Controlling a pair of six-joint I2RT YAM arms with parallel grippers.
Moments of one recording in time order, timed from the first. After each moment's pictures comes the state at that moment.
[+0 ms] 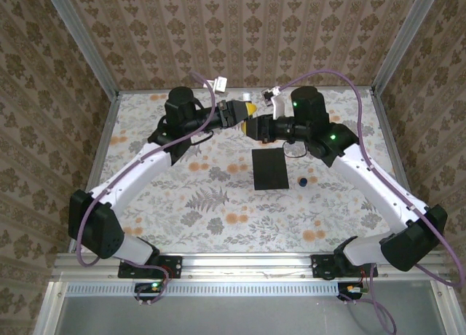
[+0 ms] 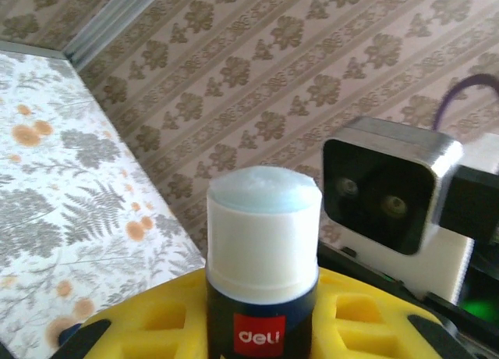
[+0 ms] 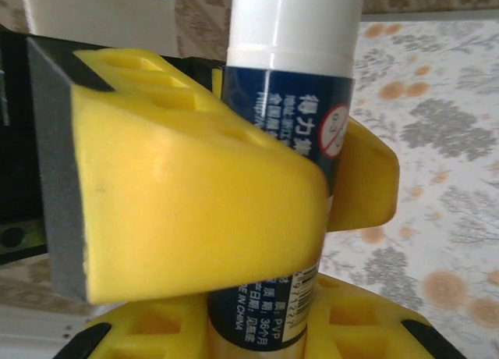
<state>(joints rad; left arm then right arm) -0.60 1.46 1.27 0.15 0.75 -0.90 0.53 1.36 1.40 -0.46 -0.46 0.43</state>
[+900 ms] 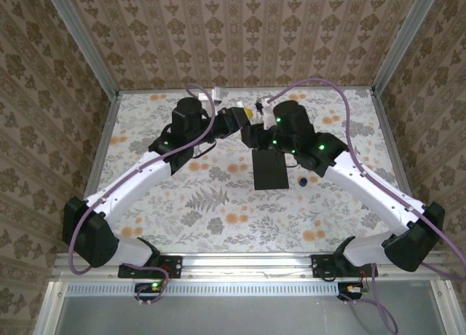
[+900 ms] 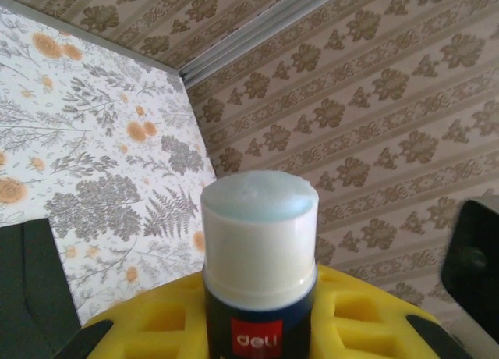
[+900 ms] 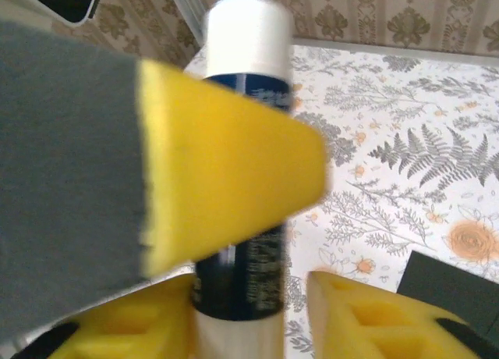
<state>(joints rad) -0.66 1.39 1.19 0.04 0.43 -0.97 0.64 1.34 1.34 -0.47 -0.09 0.36</state>
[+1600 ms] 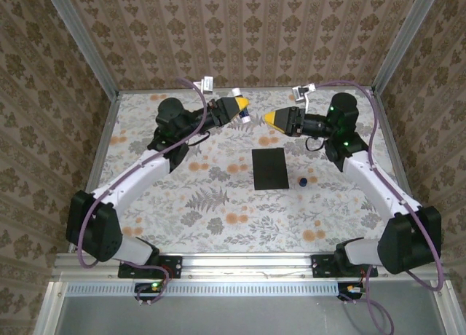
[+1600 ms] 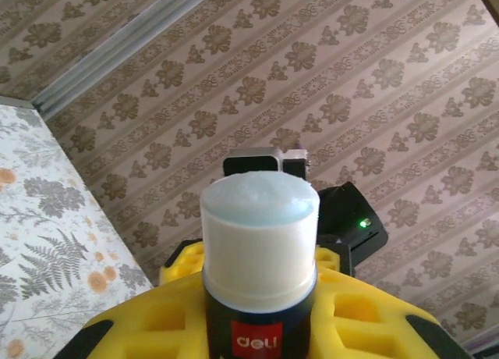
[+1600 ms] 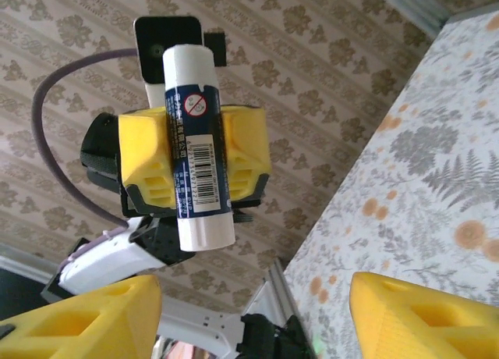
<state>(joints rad) -0.56 1.44 1.11 0.57 0.73 -1.14 0.22 1.33 1.05 0.28 -1.07 0.97</state>
